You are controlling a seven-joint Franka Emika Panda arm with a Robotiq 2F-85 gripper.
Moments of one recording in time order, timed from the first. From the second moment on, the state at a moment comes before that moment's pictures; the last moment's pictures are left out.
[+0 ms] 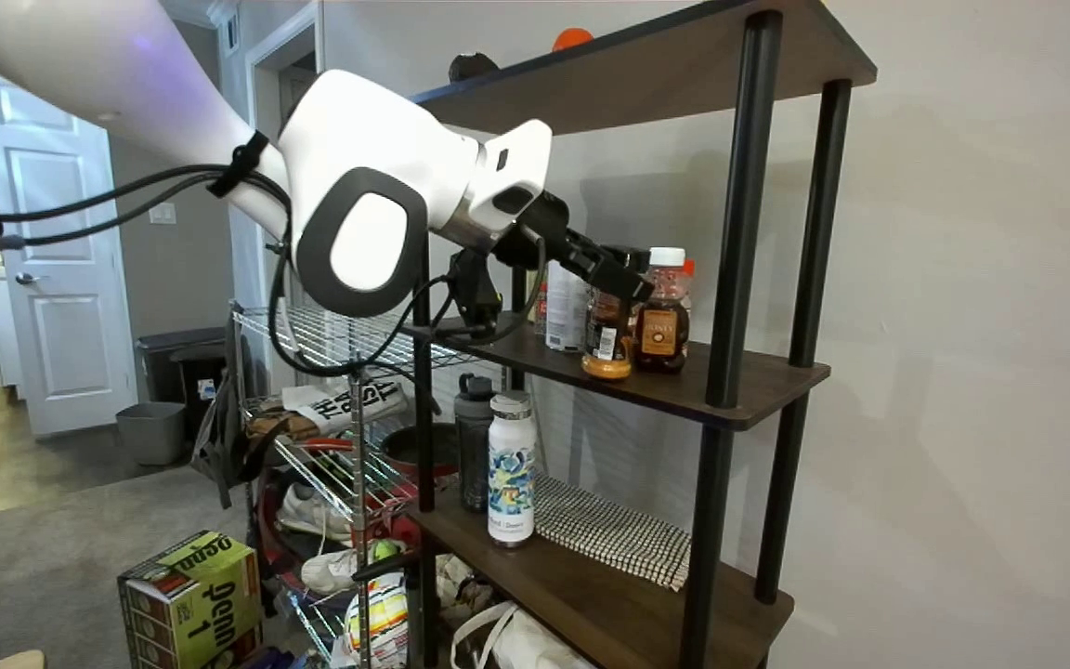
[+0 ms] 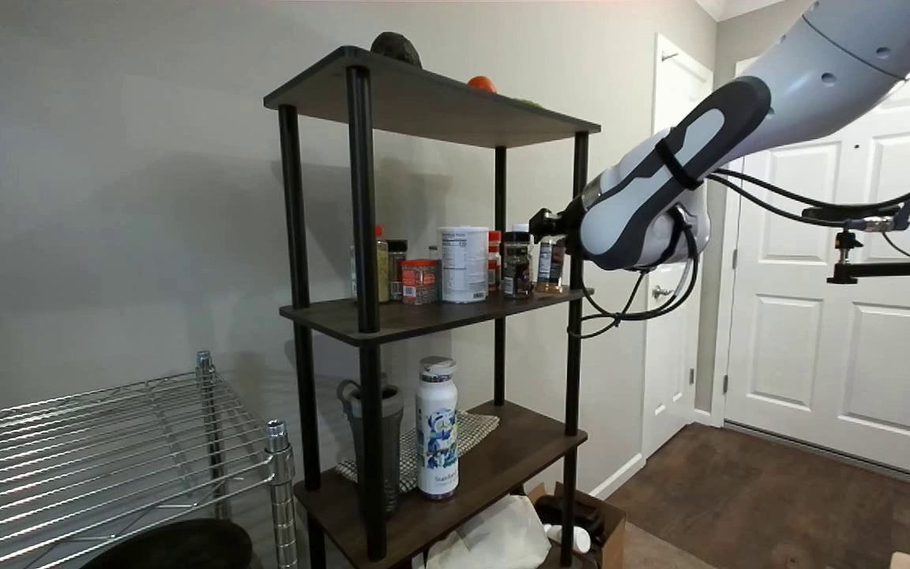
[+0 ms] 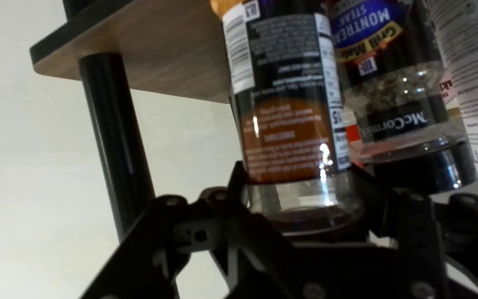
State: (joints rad) arm -0.93 -0.19 0.75 -2.41 0.17 3.45 0.30
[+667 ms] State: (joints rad) arm -1.34 -0.36 1.18 -2.34 0.25 3.45 0.32
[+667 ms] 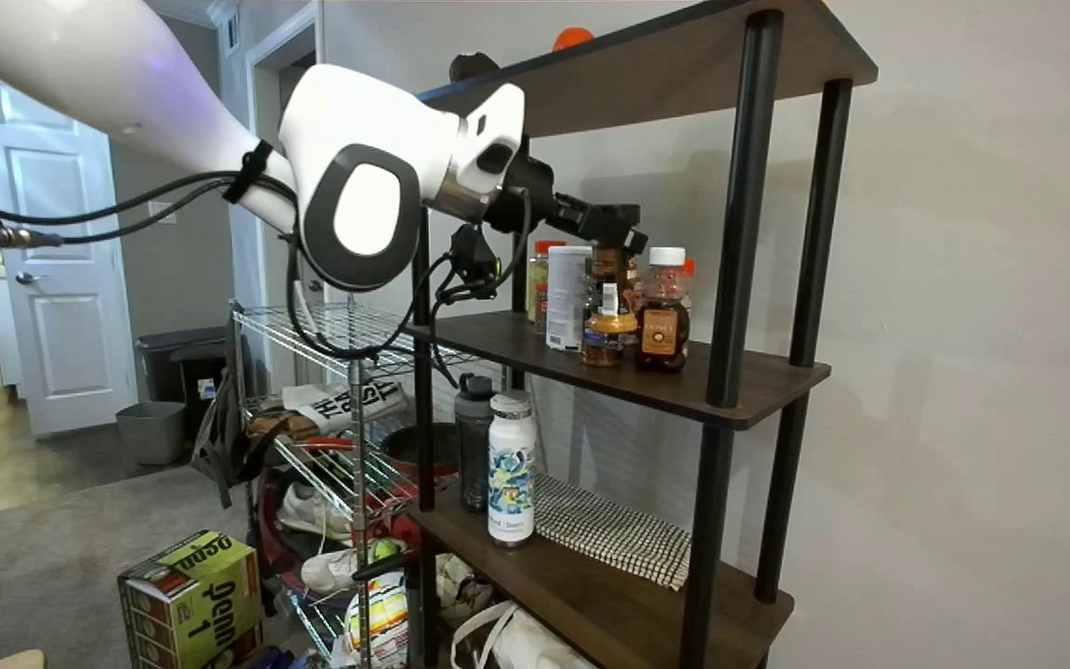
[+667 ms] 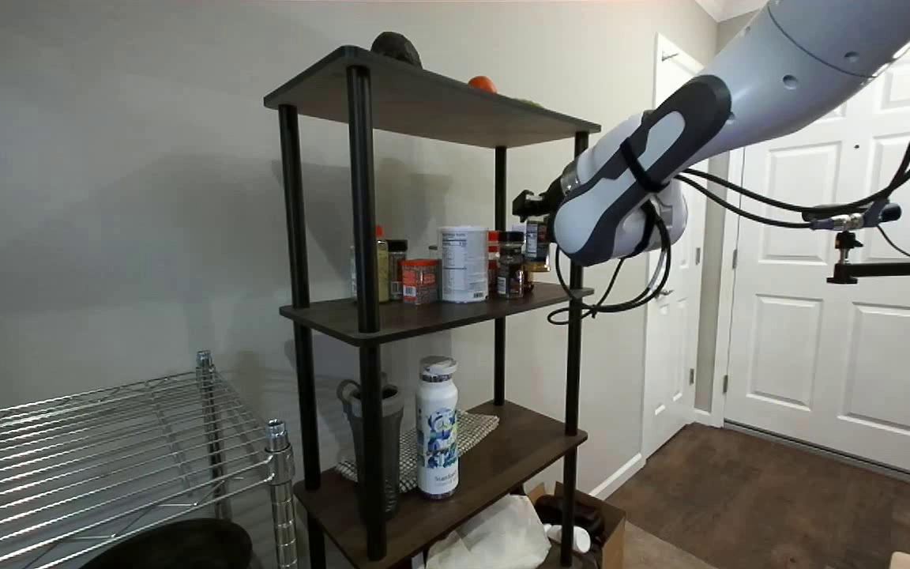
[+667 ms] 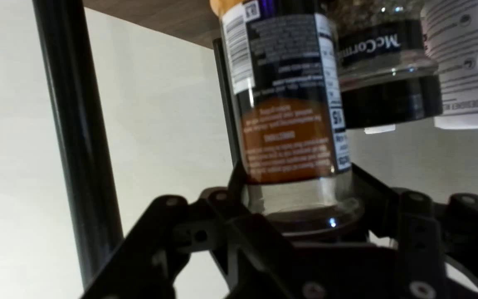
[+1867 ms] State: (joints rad) arm -1.61 -0.55 1.48 -2.29 0.50 3.45 0.48
